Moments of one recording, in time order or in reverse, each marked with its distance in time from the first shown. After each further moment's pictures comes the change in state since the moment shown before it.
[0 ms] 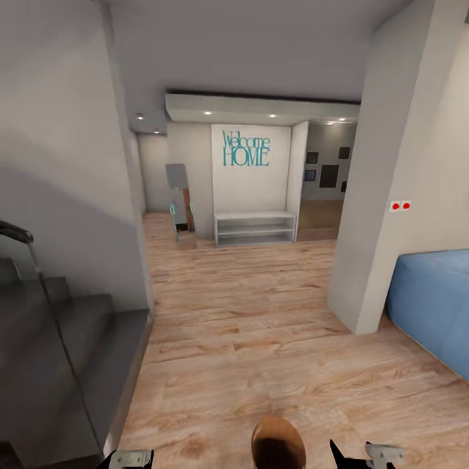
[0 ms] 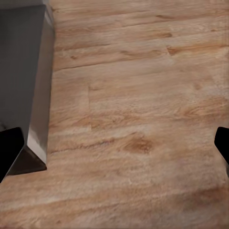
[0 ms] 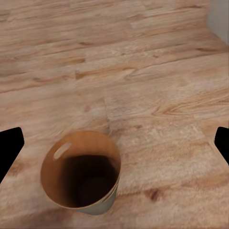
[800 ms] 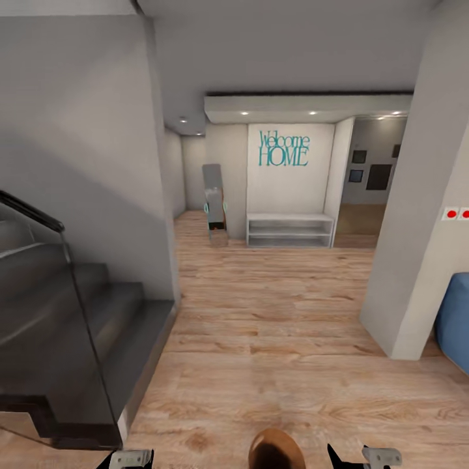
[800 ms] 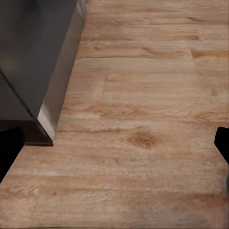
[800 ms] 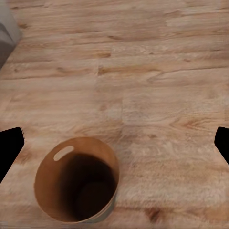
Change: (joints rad) left arm 0.000 -0.002 0.000 0.000 0.002 0.000 0.001; right arm 0.000 0.000 0.018 0.021 0.001 0.002 -0.005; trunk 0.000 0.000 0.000
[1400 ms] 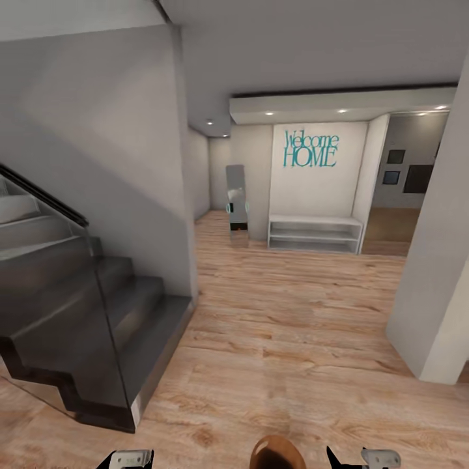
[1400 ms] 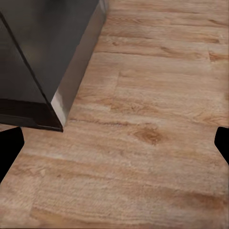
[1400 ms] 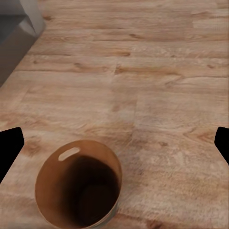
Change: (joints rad) left arm 0.000 0.000 0.000 0.001 0.000 0.000 0.000; right arm 0.000 -0.001 0.008 0.011 0.001 0.000 0.000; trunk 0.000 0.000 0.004
